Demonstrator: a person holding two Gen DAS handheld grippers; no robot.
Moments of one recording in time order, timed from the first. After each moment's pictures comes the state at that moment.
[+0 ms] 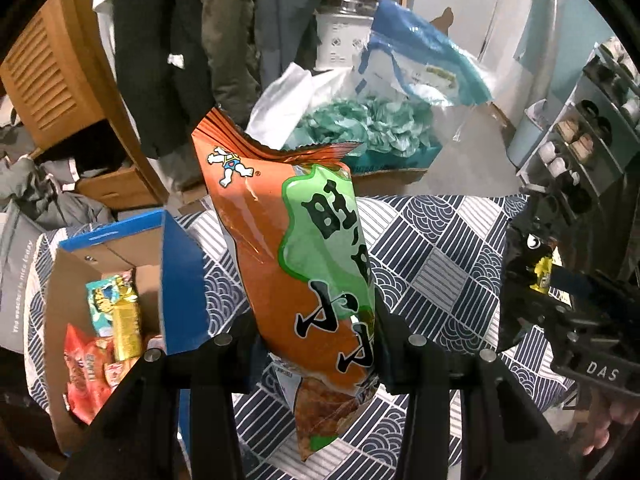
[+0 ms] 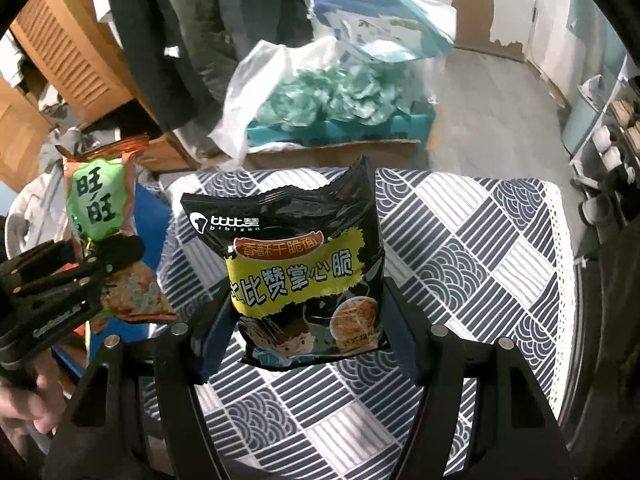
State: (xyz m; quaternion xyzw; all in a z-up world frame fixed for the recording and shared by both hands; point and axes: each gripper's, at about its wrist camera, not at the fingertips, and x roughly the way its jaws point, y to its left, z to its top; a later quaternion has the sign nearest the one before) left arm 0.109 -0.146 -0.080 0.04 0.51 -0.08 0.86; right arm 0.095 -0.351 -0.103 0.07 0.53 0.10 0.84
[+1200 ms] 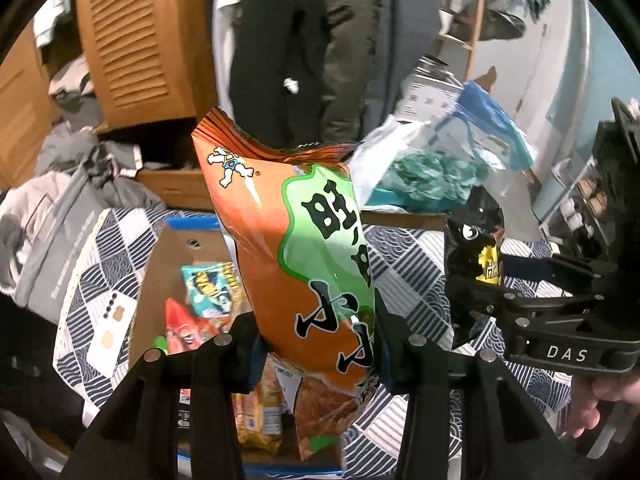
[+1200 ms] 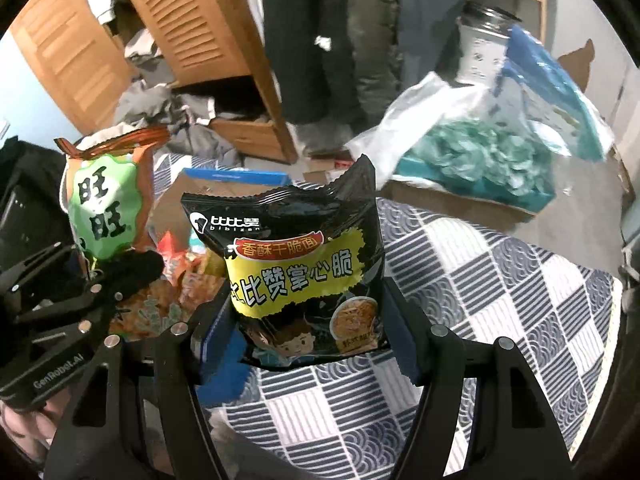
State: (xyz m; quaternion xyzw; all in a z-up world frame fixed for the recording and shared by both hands) left arm 0.059 0.000 -0.036 -0.02 0.45 -0.01 0.89; right arm 0.102 -0.183 -0.060 0.01 0.50 0.24 0.83
